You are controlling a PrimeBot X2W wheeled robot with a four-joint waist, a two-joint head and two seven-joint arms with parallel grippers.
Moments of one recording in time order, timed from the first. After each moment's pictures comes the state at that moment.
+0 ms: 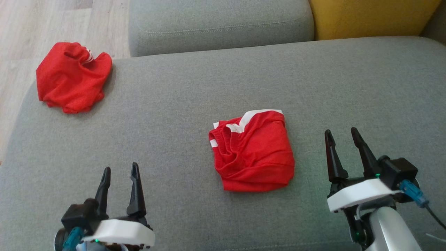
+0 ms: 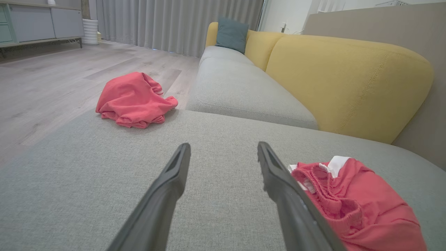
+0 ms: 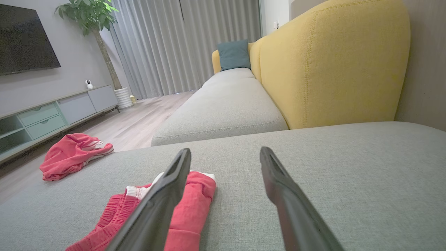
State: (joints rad) left arm 0.13 0.06 -0.18 0.05 -0.28 0.13 -0.25; right arm -0.11 -0.05 0.09 0.30 0.20 0.13 -0.19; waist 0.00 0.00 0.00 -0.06
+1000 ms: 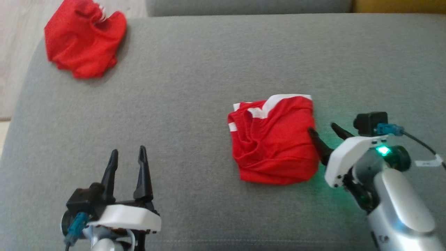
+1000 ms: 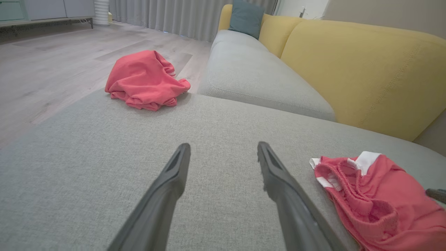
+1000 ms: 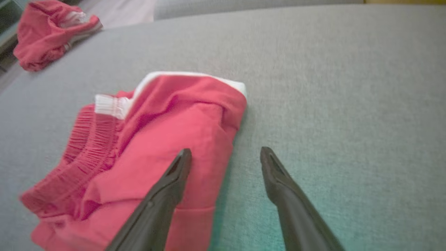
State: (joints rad) left arm 0.06 0.06 -0.21 0.05 -0.29 0.12 -0.25; right arm -0.32 -0.14 0.19 0.41 0.32 0.13 0.33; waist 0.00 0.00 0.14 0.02
